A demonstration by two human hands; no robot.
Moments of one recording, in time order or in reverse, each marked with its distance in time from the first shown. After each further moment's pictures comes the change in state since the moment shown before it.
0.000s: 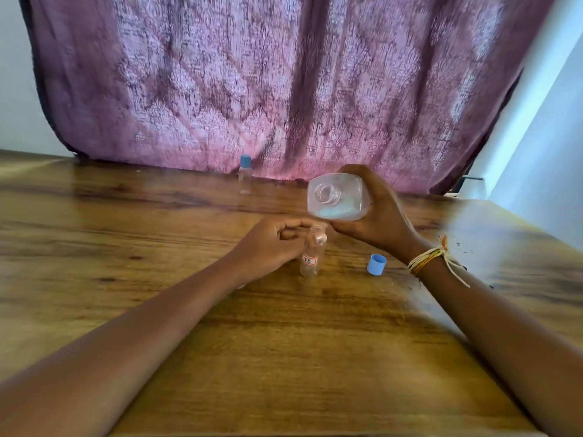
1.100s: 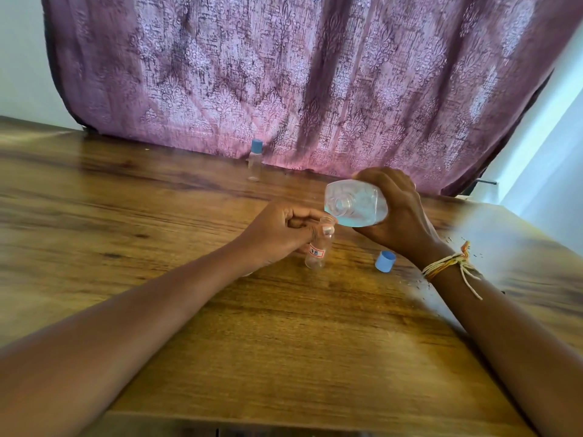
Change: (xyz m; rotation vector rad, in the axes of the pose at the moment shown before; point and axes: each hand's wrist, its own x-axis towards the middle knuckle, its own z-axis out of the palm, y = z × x) left_hand -0.007 0.011 0.003 -0.055 0.074 -0.041; right_hand -0.010 0.009 -0.007 -0.302 -0.030 -0.214
